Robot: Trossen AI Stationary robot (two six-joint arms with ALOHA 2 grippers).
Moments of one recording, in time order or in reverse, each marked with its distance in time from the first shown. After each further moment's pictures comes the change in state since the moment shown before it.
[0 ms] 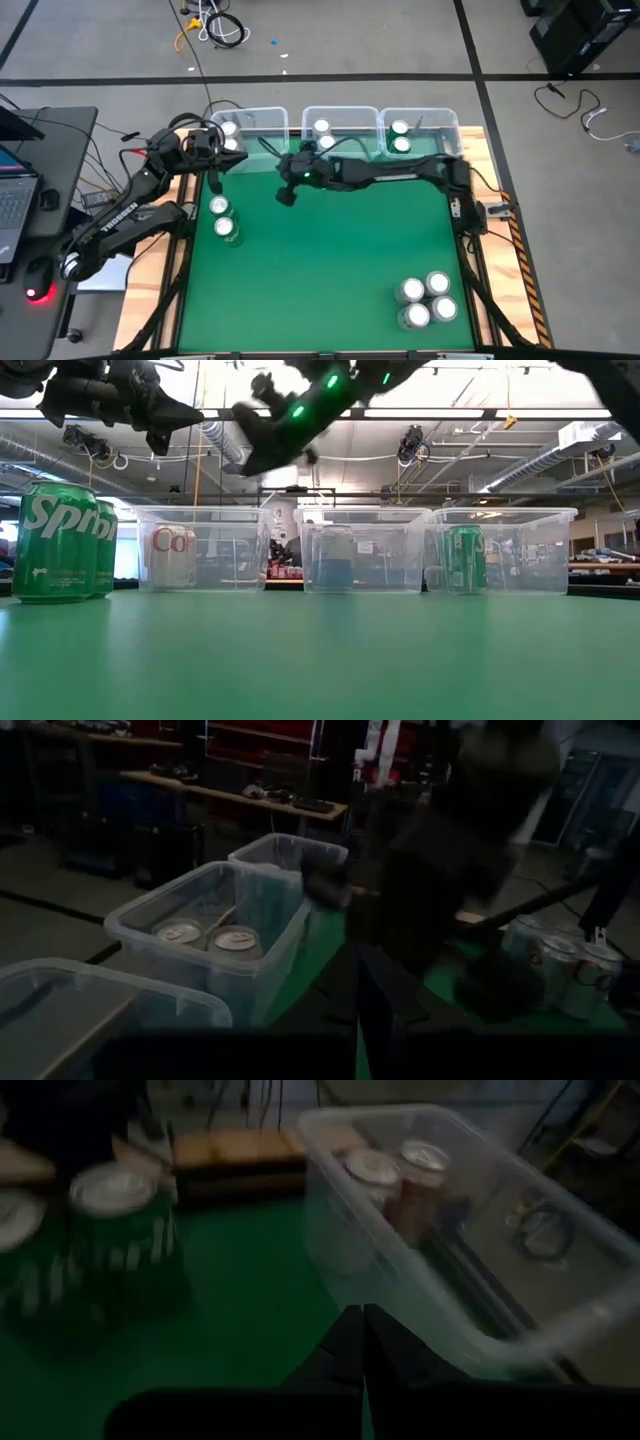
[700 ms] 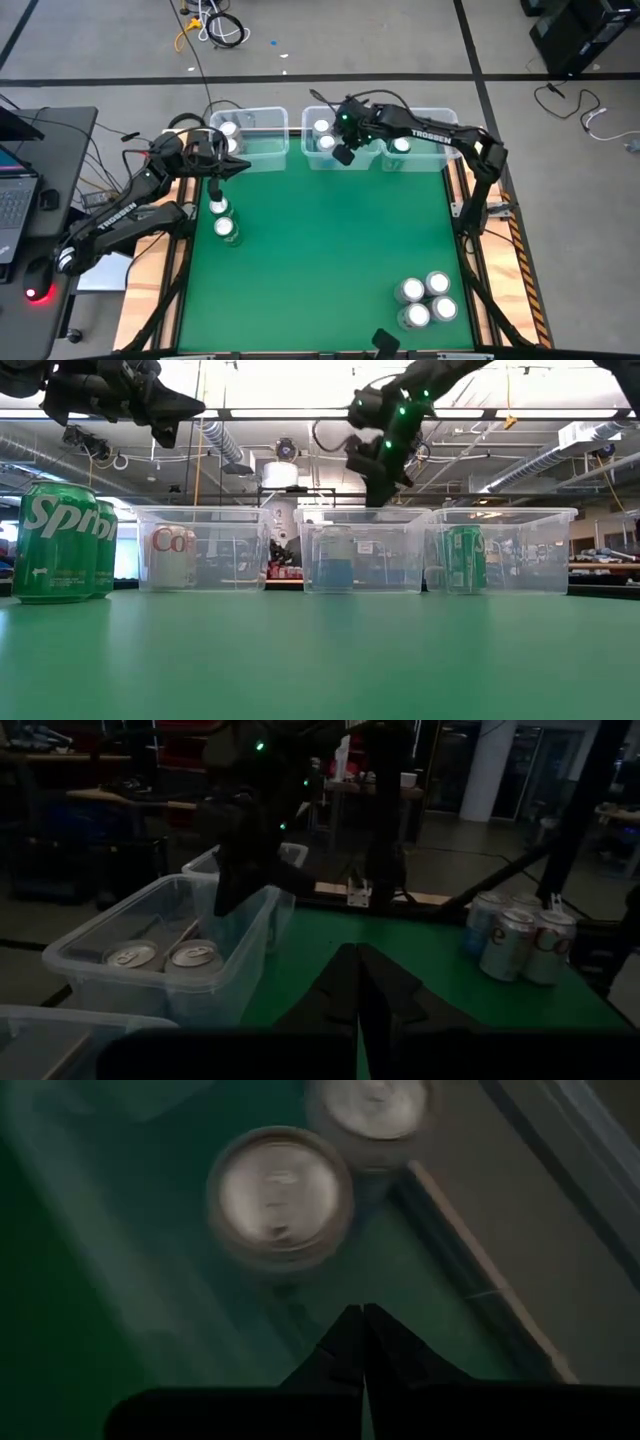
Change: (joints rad) left arm -0.101 0.002 0.000 0.005 0.008 0.082; right arm -0.375 -0.226 -0.136 -0.631 -0.180 0.042
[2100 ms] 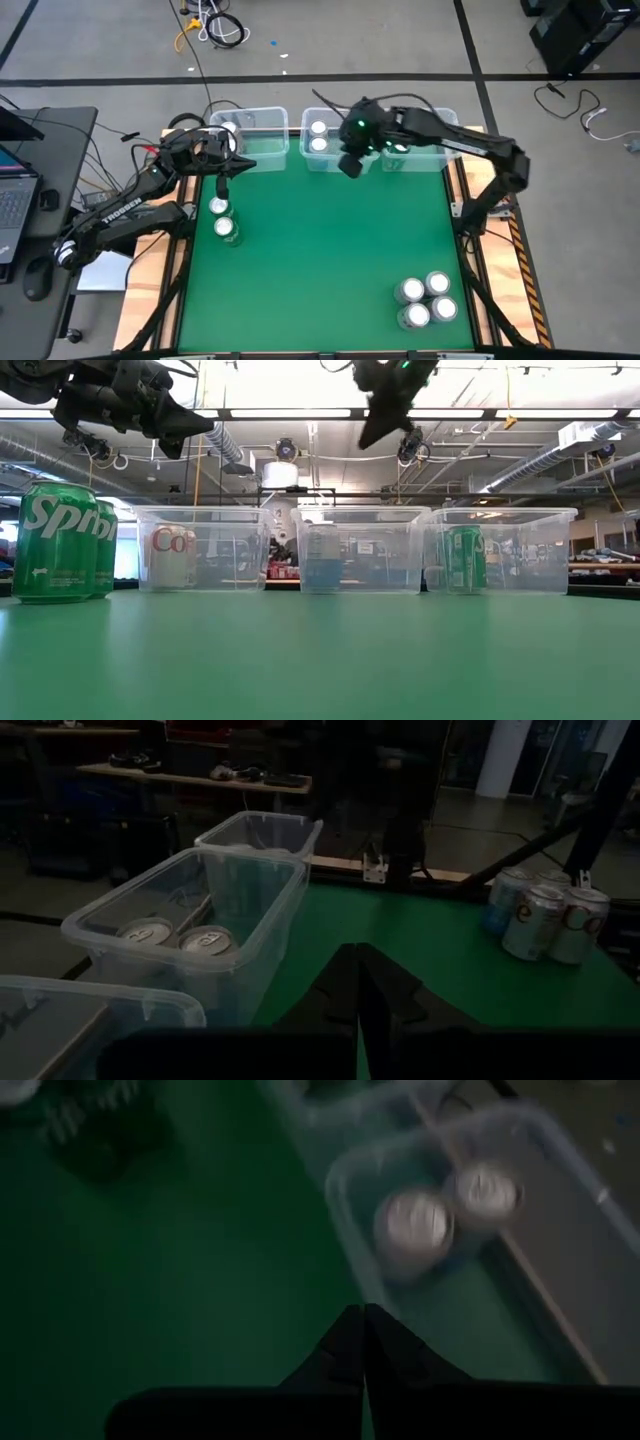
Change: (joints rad) left arm -0.003 0.085 0.000 0.001 -0.039 0.056; right arm 0.169 -0.195 0.088 -0.127 -0.105 0.036
